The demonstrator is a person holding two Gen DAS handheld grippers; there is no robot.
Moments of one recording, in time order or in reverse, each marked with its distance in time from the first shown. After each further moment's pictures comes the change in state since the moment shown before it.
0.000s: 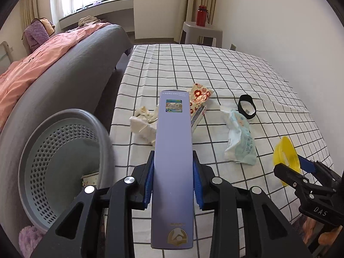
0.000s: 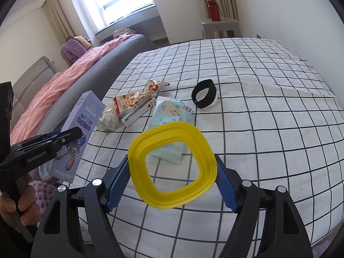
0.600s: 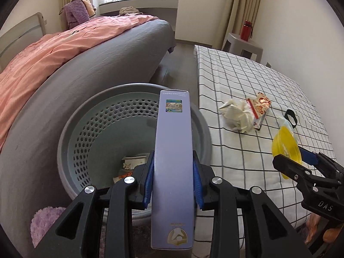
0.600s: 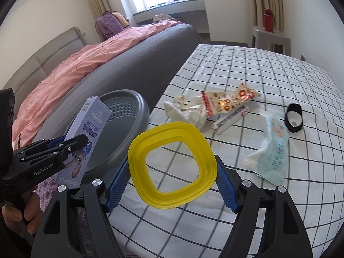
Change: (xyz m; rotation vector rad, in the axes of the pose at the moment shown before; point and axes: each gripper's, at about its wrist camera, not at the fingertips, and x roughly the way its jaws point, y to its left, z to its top) left arm -0.033 0.132 -0.044 -0.203 -0.029 0.119; right arm 0.048 0.147 0.013 -0.226 0.062 0.123
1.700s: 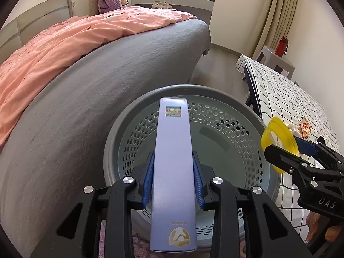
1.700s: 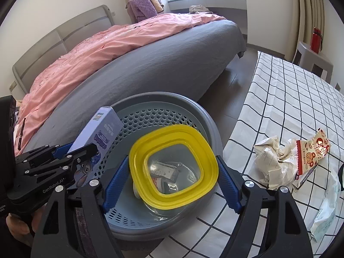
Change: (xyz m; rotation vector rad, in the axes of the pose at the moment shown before) left arm 0.024 0.101 0.011 -0.142 -0.001 0.092; right arm 0.083 0.095 0.054 -0.161 0.056 0.106
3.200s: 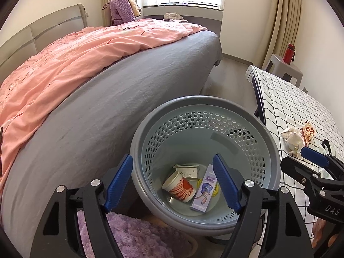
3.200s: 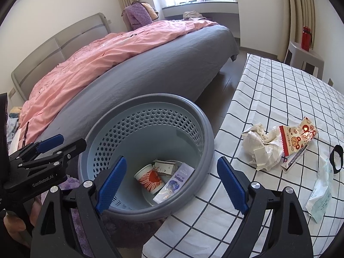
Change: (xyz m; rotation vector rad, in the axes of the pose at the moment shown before) left arm -0.041 0.002 -0.009 -0.010 -0.072 0.099; right arm -0.035 0.001 -0.022 0.037 -0.045 -0.023
